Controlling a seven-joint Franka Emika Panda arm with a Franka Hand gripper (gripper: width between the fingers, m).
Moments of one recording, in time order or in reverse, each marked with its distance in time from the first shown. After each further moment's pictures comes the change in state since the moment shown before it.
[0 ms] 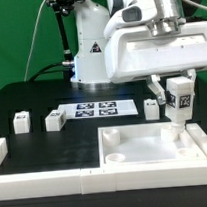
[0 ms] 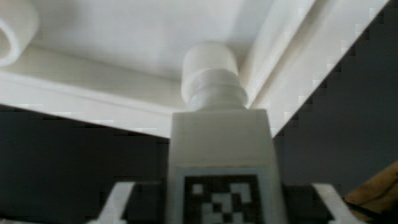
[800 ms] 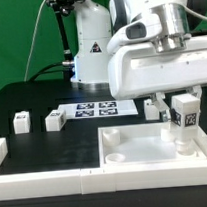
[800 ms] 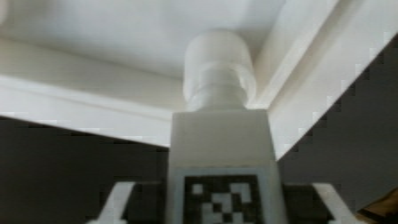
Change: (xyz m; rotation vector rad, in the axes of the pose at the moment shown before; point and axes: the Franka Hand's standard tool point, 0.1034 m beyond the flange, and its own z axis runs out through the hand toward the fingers) arm 0.006 0.004 0.031 0.004 -0.004 0.009
